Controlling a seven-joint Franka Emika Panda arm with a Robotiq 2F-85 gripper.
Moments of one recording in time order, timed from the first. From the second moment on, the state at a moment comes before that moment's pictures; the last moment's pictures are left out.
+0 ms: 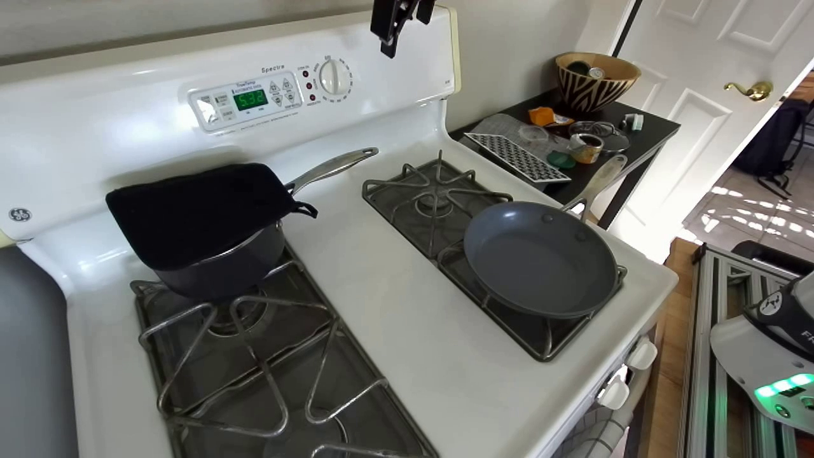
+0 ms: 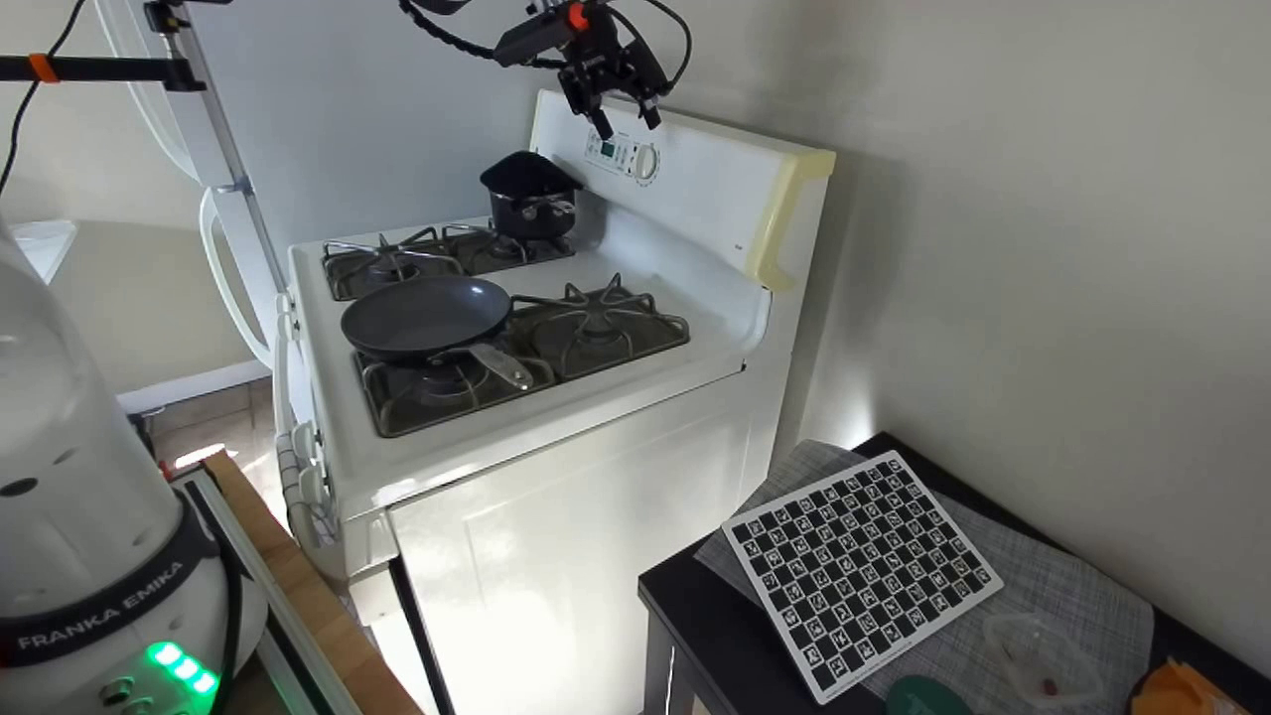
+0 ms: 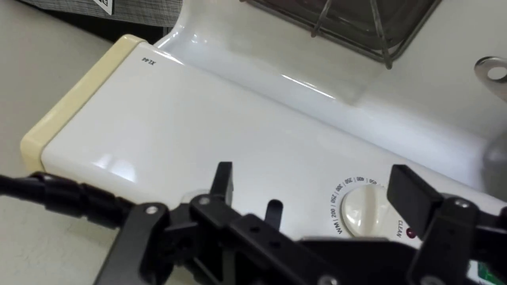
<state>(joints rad) 0.05 0.03 0.13 -1.94 -0.48 2.28 0.37</state>
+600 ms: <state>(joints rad) 0.07 0.04 0.12 -1.93 -0.47 2.30 0.38</state>
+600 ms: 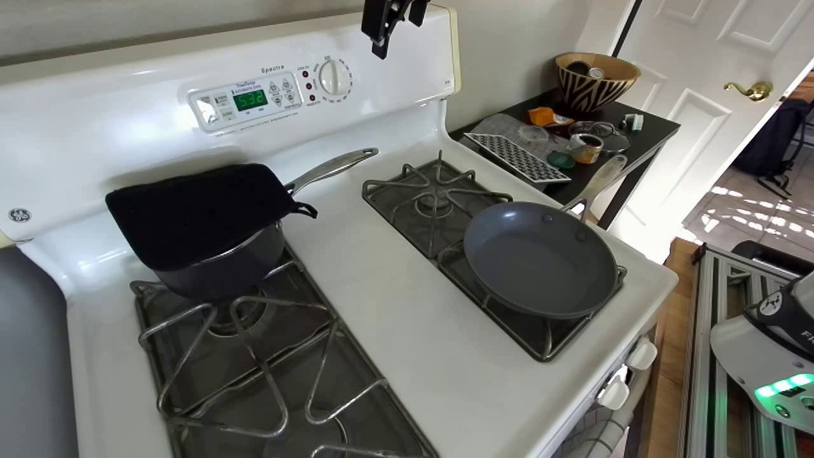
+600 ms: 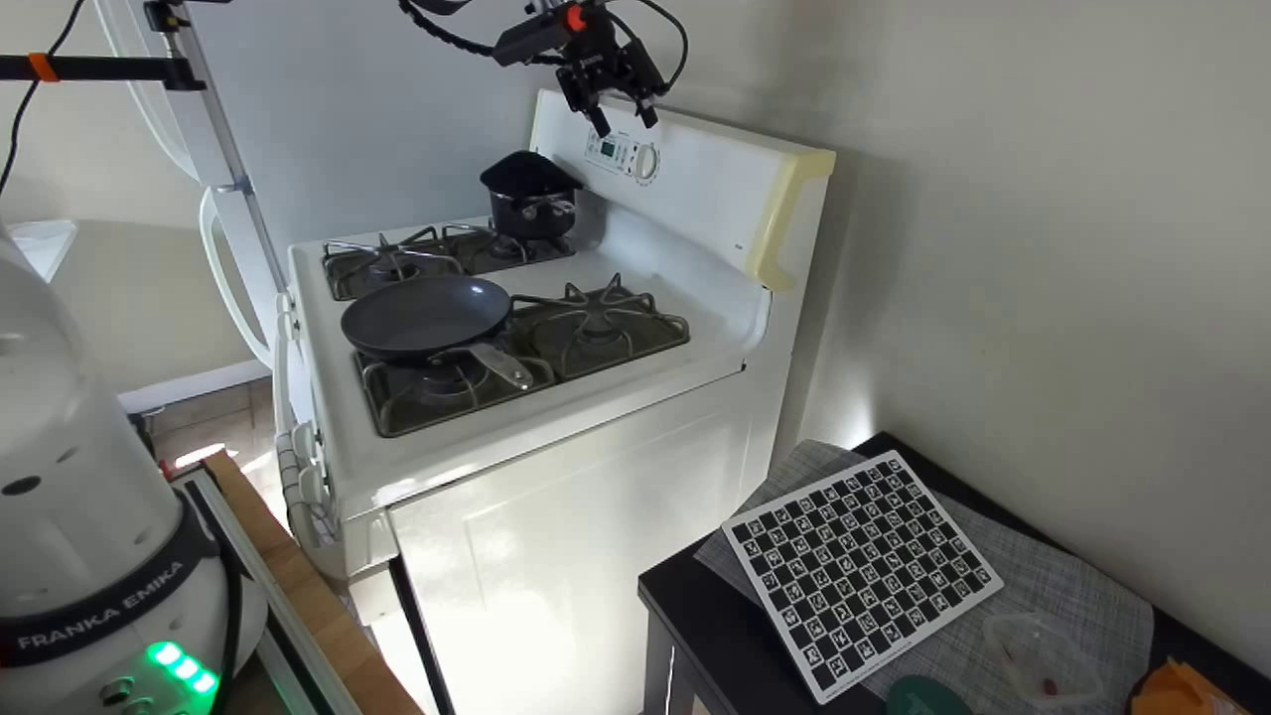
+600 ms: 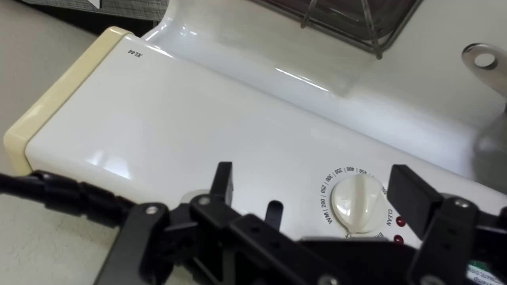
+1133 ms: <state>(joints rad) 0.11 0.11 0.12 -1.92 -0.47 2.33 0.47</state>
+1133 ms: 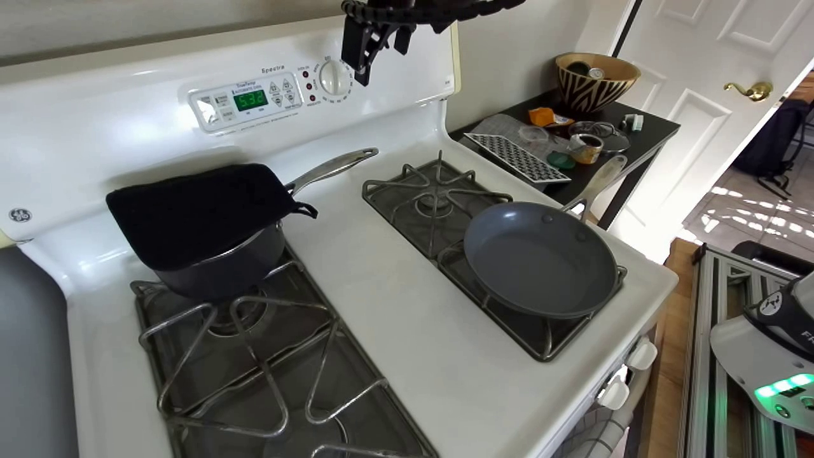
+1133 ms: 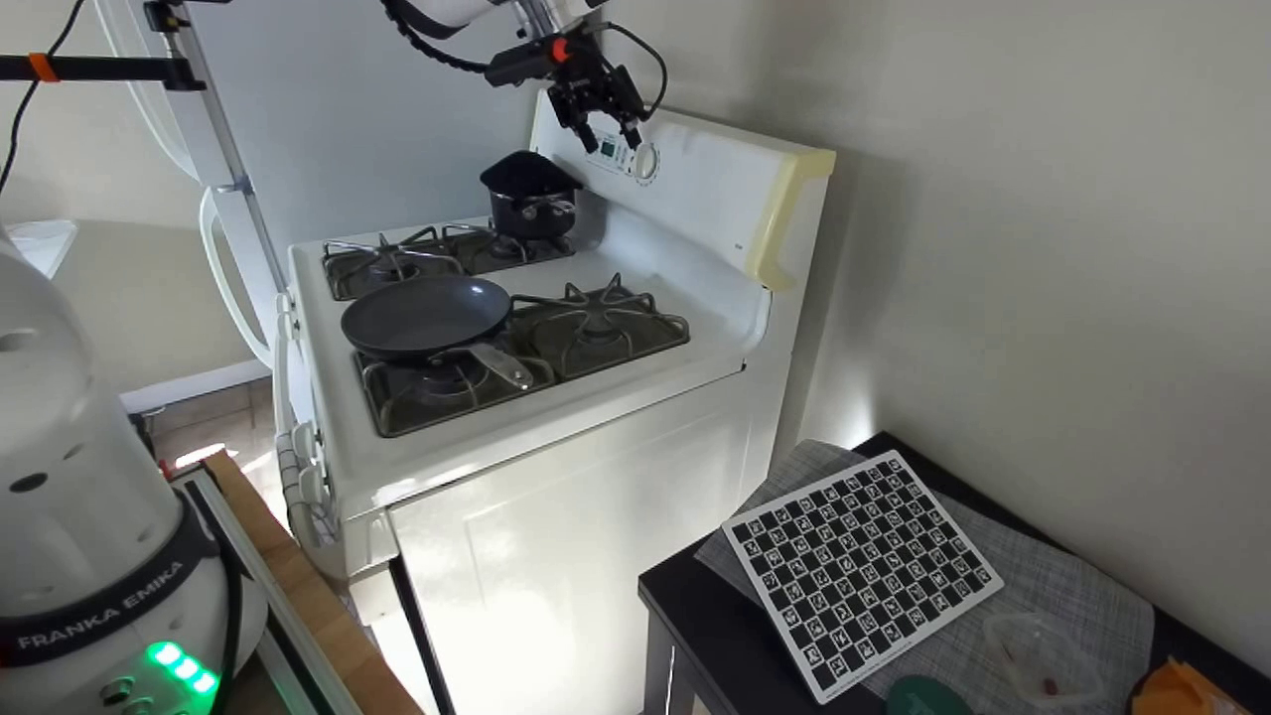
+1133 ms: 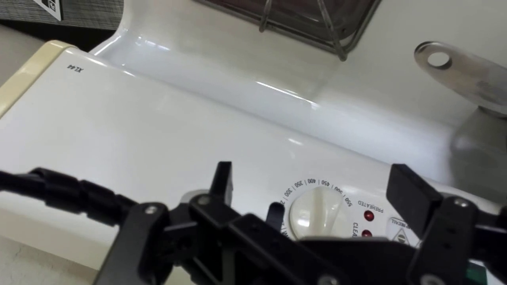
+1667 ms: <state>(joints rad) 0.13 0.18 0.08 -1.88 -0.52 2.45 0.53</state>
